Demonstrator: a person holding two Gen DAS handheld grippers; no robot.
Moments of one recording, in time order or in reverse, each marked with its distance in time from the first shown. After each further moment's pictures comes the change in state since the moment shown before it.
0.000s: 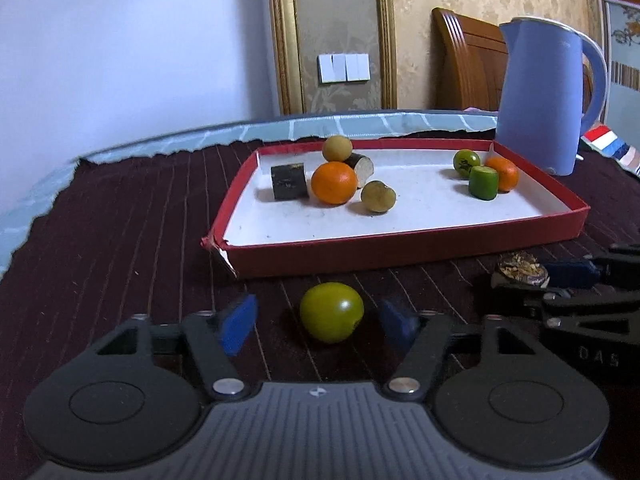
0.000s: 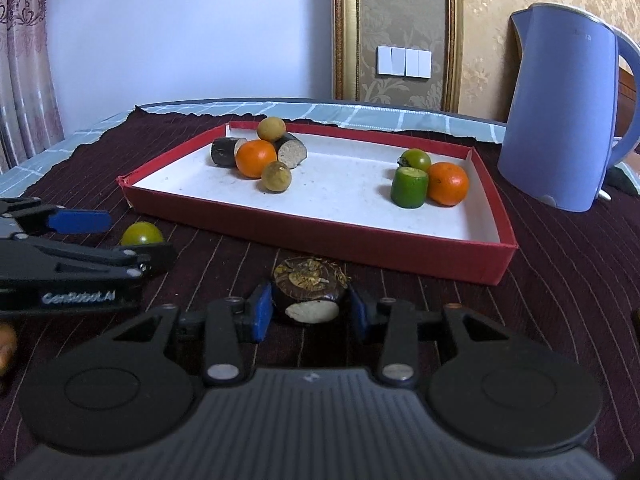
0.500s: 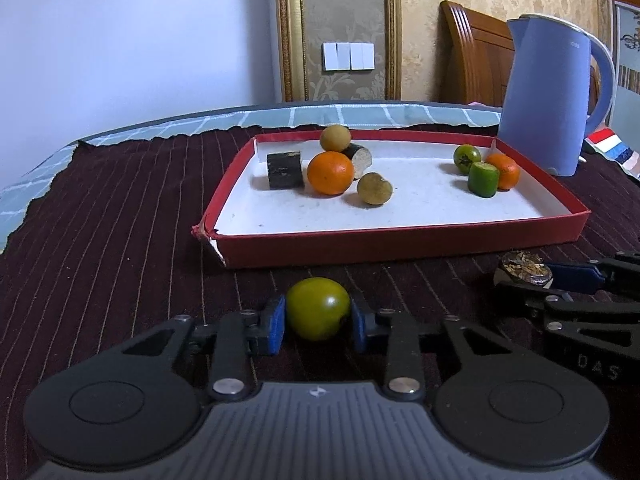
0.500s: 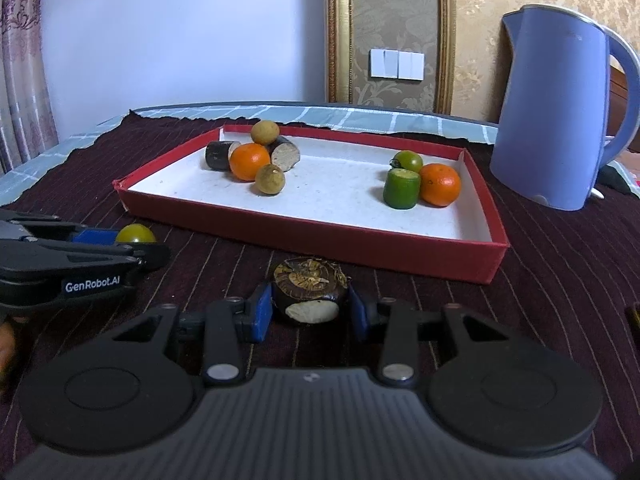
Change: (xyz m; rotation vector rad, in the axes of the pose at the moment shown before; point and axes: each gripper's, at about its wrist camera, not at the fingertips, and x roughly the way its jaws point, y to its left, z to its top) left arm -0.001 -0.009 0.004 -0.022 0.031 0.010; right arm -0.004 0.000 0.000 0.016 -0.012 -0.024
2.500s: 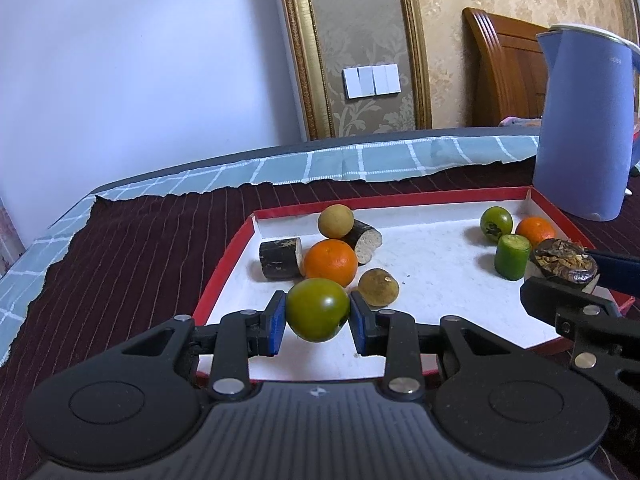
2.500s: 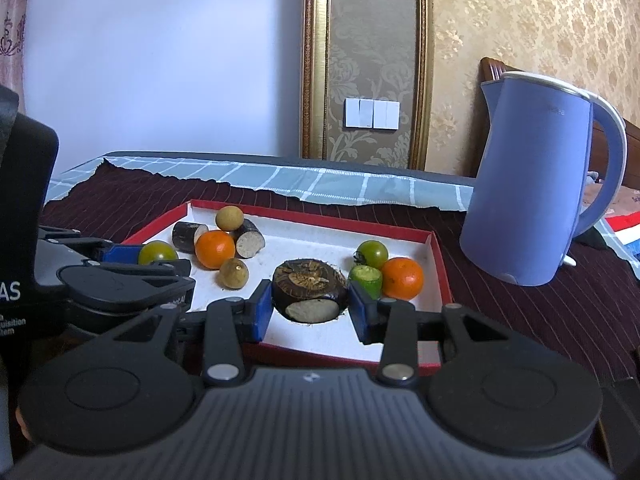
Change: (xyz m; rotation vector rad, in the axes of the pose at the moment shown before) left arm 0.036 -0.037 0.067 0.040 -0.045 0.153; right arm -0.004 -0.012 0.057 -0.008 -0.109 -0.074
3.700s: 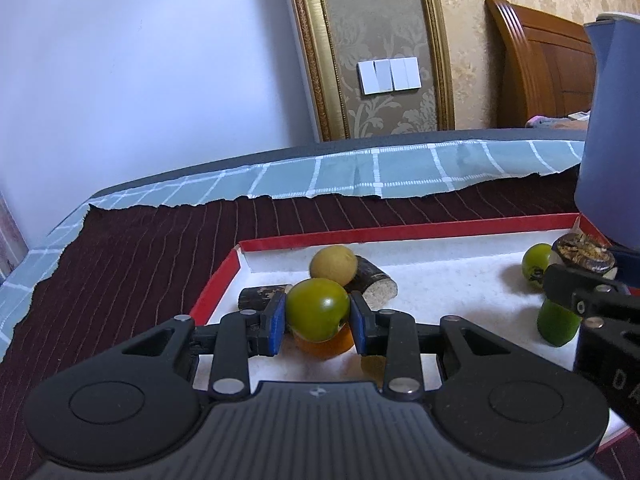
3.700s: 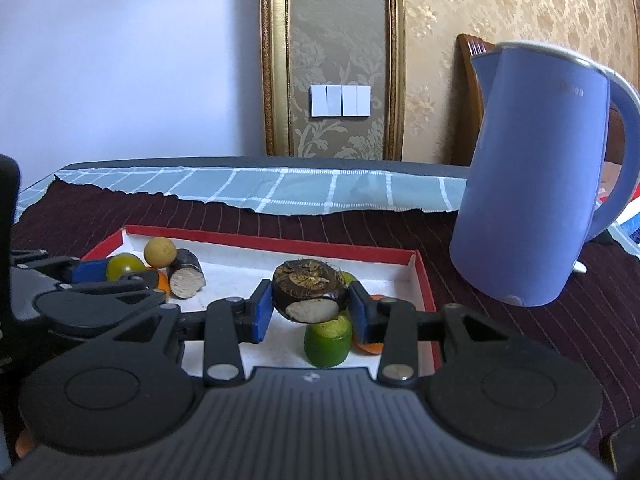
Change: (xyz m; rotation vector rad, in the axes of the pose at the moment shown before) left arm 0.062 -0.014 0.033 -0.014 0.018 0.055; right arm 0.075 -0.030 0.028 0.076 0.038 -0.067
